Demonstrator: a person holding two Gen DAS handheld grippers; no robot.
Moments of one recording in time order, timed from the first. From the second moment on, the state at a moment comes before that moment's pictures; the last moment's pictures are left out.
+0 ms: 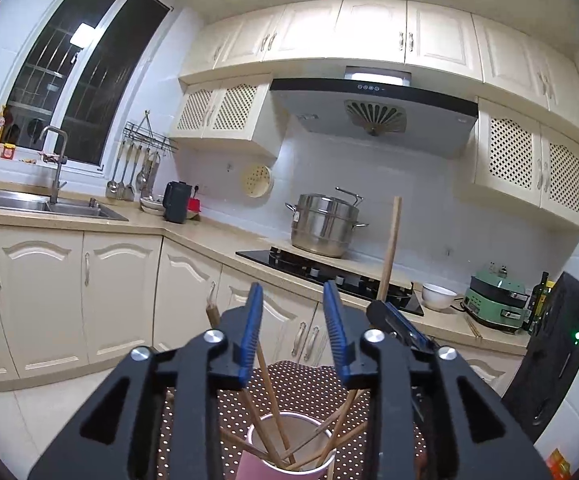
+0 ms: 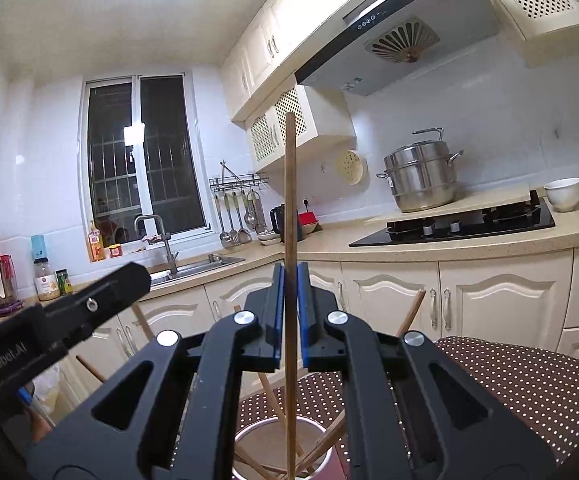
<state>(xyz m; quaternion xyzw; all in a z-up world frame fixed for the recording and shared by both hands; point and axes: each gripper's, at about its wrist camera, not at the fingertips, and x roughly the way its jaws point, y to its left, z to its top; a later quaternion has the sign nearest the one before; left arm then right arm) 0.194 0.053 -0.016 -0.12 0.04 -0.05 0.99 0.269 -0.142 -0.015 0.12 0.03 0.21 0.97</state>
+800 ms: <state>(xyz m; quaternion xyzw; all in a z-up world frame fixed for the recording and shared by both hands) 0.166 0.071 0.004 -0.12 0.07 -0.02 0.99 0.240 -0.140 0.000 0.09 0.06 0.21 0.97</state>
